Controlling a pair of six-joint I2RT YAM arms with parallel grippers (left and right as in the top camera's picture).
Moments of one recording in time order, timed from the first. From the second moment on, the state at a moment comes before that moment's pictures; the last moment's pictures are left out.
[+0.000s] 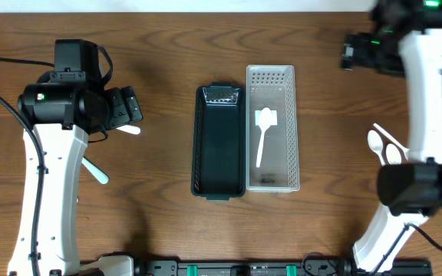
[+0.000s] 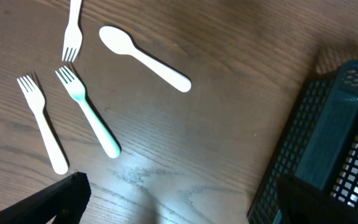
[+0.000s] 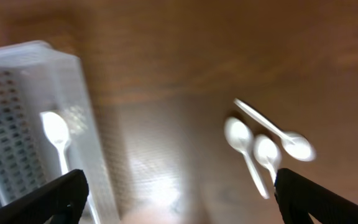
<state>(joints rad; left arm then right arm) 0.01 1.44 1.53 -1.28 -0.06 -0.31 -0.05 2.00 2.29 -1.61 0.05 0.17</state>
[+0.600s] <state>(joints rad) 0.01 1.44 1.53 -1.27 -0.06 -0.30 -0.14 1.33 1.60 -1.60 -0.01 0.12</state>
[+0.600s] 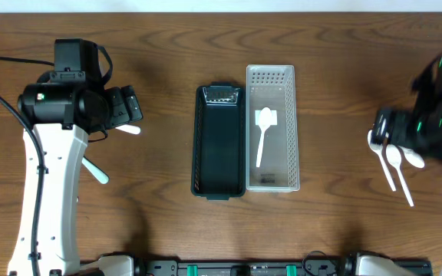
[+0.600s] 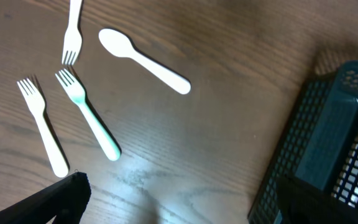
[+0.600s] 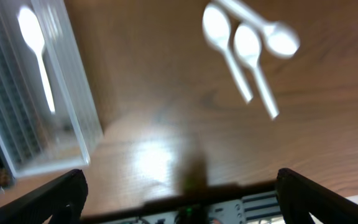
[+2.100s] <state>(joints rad) 0.01 1.44 1.52 -1.27 -0.06 -0.30 -0.21 1.87 1.23 -1.00 0.05 -0.30</state>
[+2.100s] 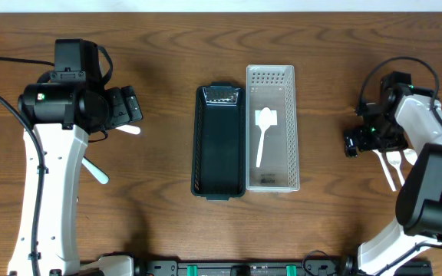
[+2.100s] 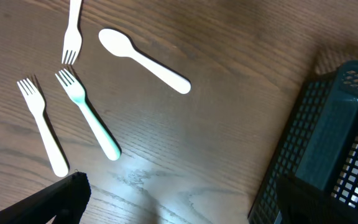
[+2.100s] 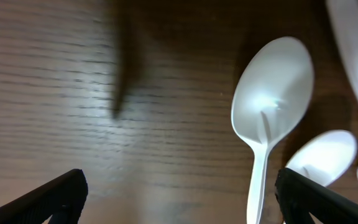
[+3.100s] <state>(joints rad) 0.01 1.44 1.52 -1.29 -0.06 -0.30 -0.25 1.97 1.24 -0.97 0.07 -0.29</state>
